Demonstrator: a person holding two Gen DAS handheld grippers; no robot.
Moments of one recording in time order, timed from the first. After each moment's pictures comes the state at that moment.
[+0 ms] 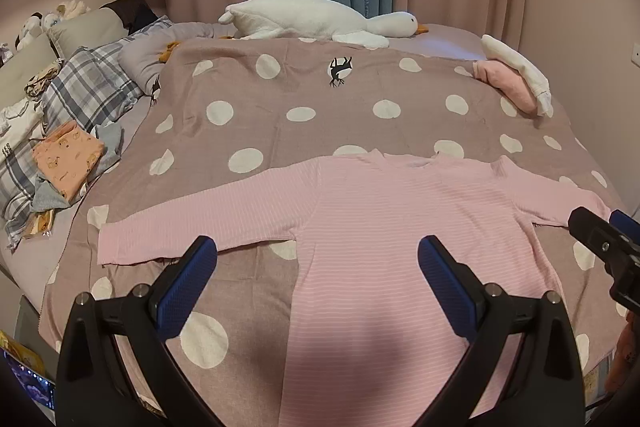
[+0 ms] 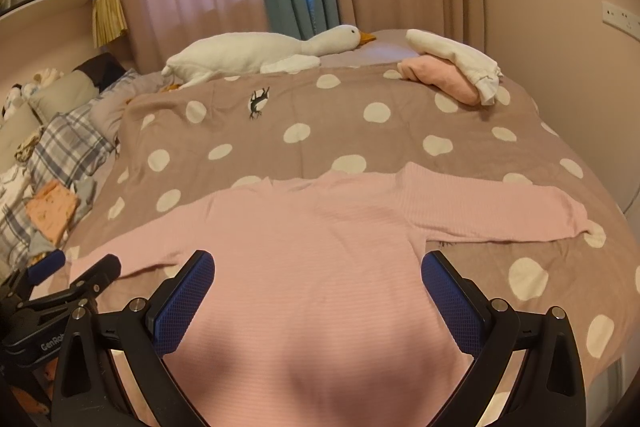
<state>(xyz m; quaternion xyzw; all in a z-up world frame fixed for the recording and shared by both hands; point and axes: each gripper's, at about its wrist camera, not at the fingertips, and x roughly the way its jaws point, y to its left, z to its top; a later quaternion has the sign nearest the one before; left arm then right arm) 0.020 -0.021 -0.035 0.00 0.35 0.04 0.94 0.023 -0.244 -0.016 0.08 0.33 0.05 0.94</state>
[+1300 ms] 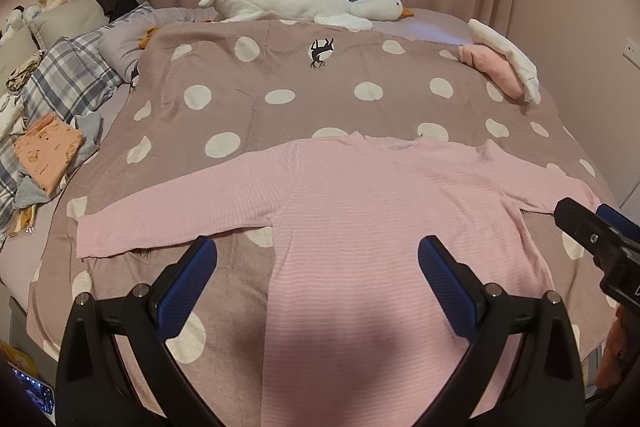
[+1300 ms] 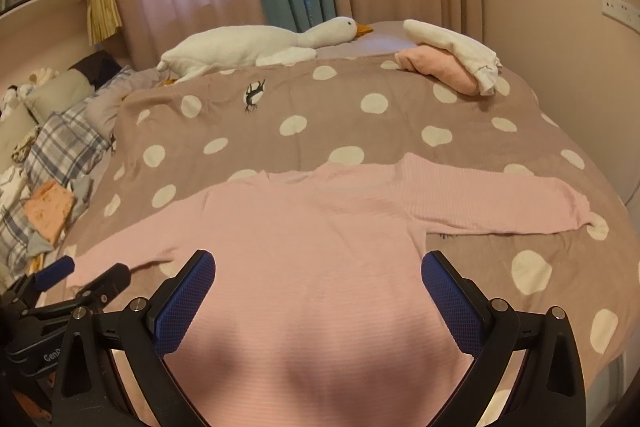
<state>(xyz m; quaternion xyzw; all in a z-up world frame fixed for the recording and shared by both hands) 0.031 -0.035 -0.044 -0.01 0.38 0.01 0.93 0.025 -0.241 -0.024 0.09 0.34 0.05 0.93</state>
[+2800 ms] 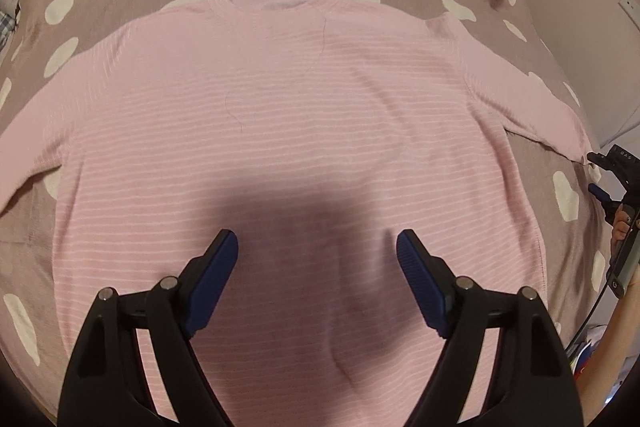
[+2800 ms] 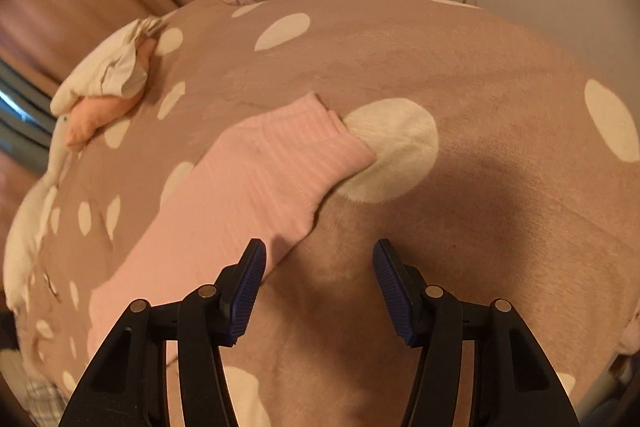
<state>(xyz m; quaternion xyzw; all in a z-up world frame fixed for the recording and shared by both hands) 0.119 -0.141 -0.165 -0.04 0.55 -0.10 0.83 0.080 -0.580 -0.170 0.41 0.39 -0.25 0.79</state>
